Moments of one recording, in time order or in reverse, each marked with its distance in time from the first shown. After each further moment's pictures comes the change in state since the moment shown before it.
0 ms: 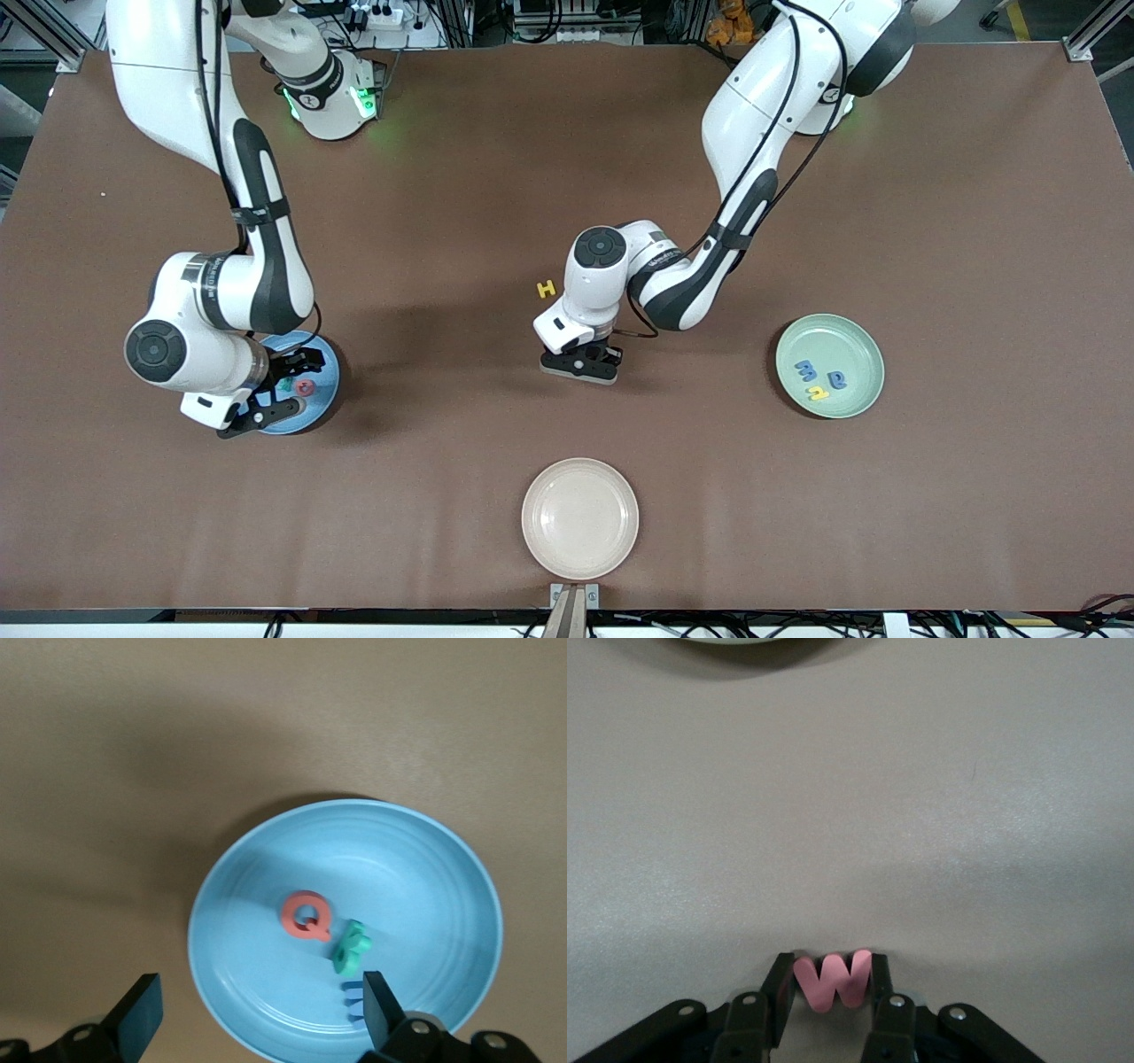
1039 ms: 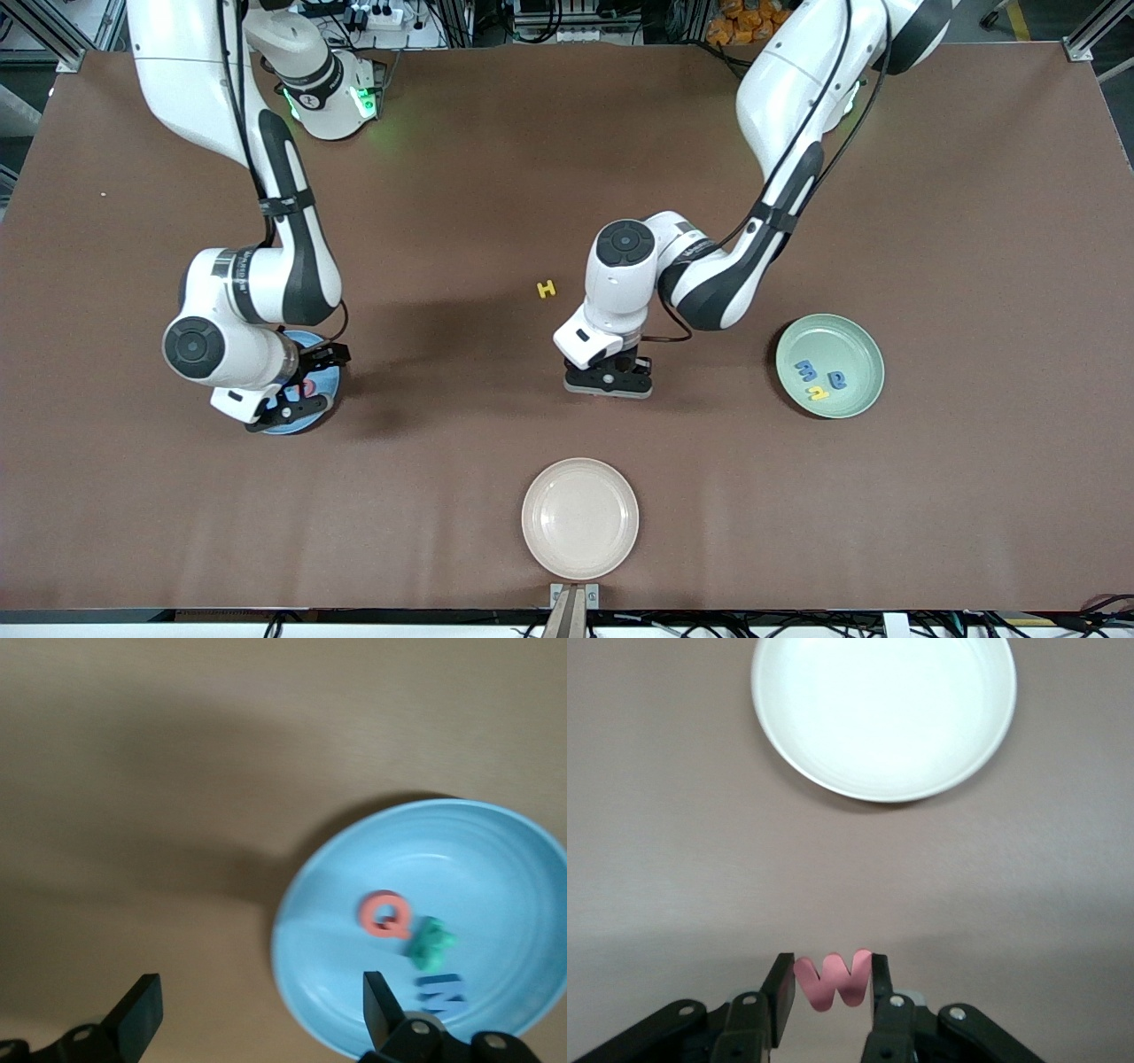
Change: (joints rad) left arm 0.116 -0.150 -0.047 0.025 -0.002 -0.190 -0.005; right arm 0.088 -0.008 0.007 0.001 0.002 -0.027 0.144
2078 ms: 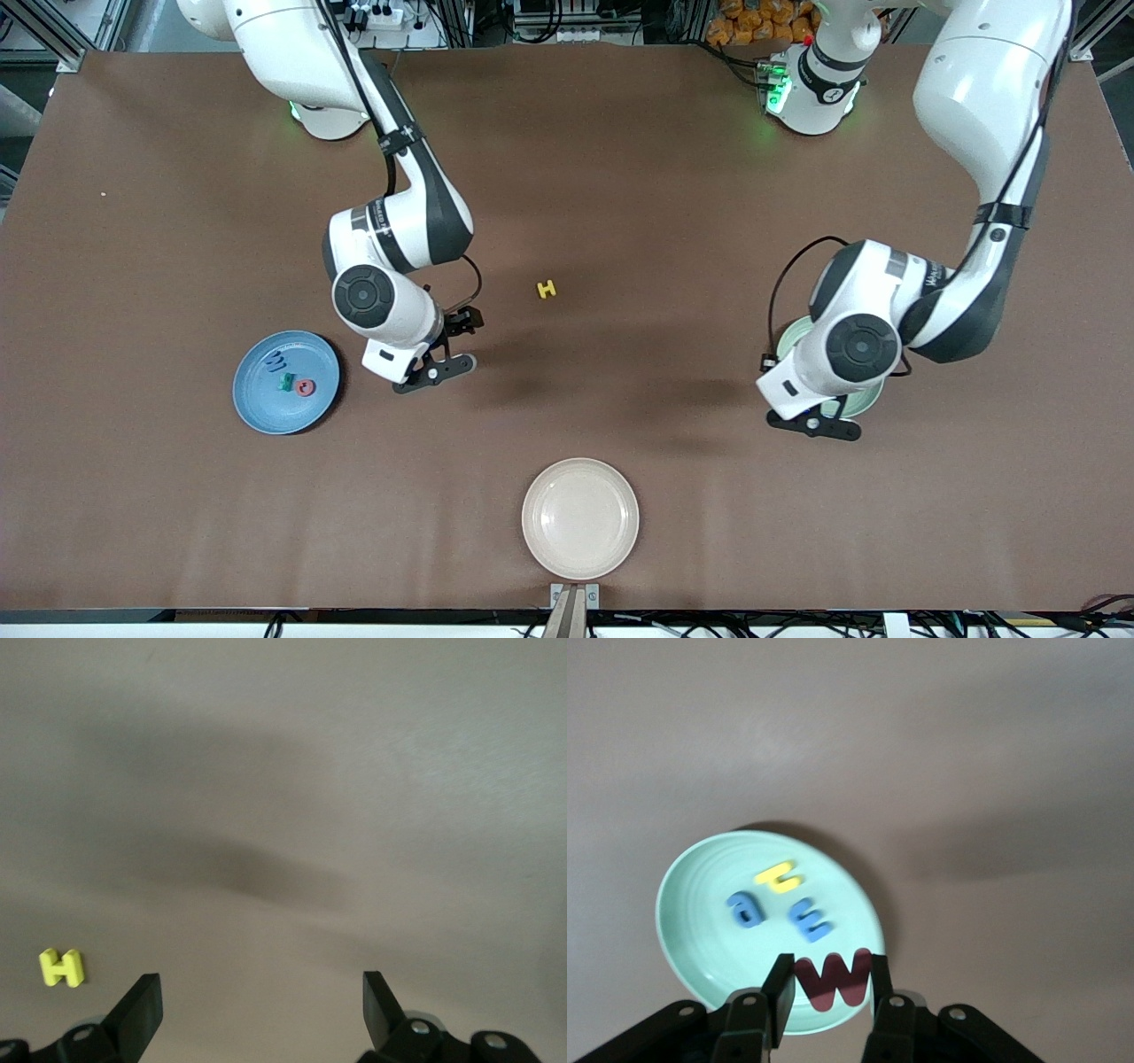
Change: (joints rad) left arm 0.516 -0.119 -0.169 -0.092 -0.049 -0.536 0.579; right arm 0.198 -0.007 0.111 0.072 0.084 -0.030 0.248
